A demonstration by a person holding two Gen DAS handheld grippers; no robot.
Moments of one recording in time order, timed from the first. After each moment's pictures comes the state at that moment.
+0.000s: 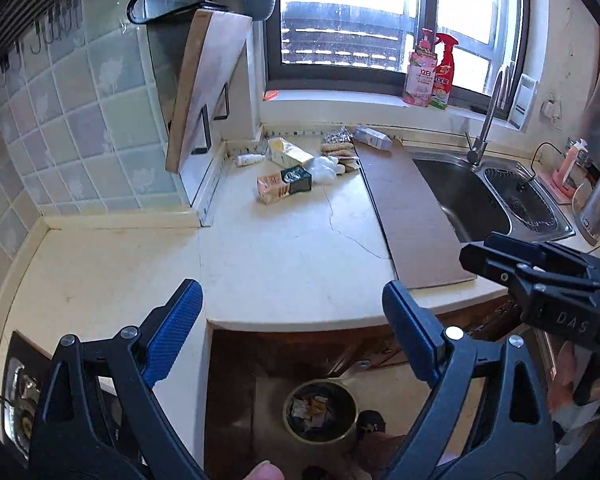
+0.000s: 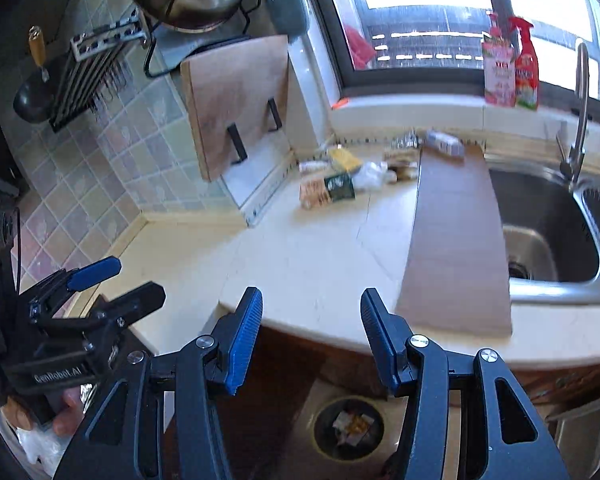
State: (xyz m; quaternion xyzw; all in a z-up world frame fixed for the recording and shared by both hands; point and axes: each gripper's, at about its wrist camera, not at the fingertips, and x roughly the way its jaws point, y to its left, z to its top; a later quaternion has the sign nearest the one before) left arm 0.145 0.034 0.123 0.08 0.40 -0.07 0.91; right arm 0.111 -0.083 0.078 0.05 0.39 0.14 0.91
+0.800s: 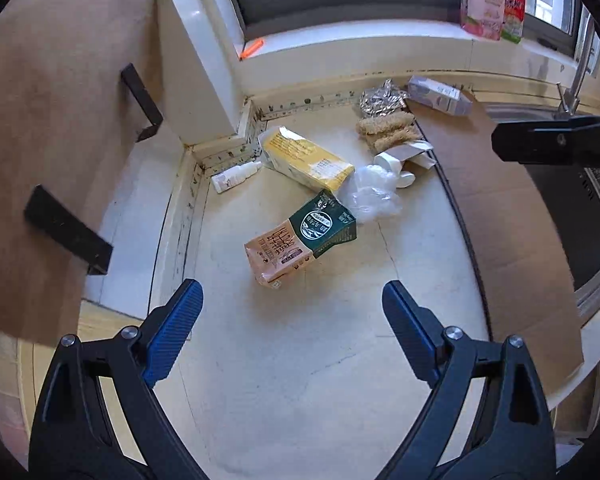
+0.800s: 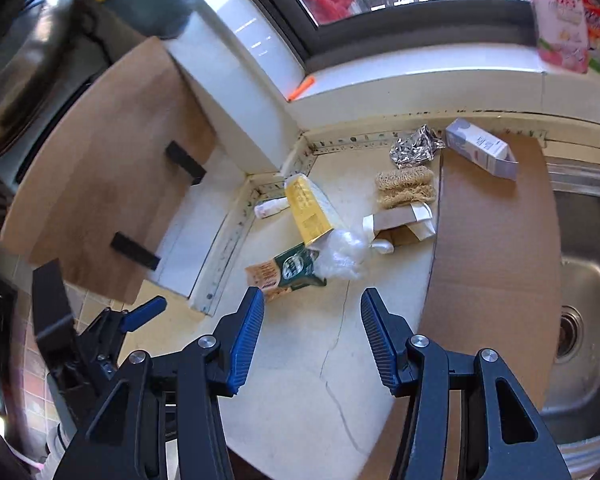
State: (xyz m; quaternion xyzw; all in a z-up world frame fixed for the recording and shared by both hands) left arm 0.475 -0.041 -0.021 0.19 0.50 -0.03 0.84; right arm 0.509 -0.169 0.027 0.15 0.50 0.18 0.83
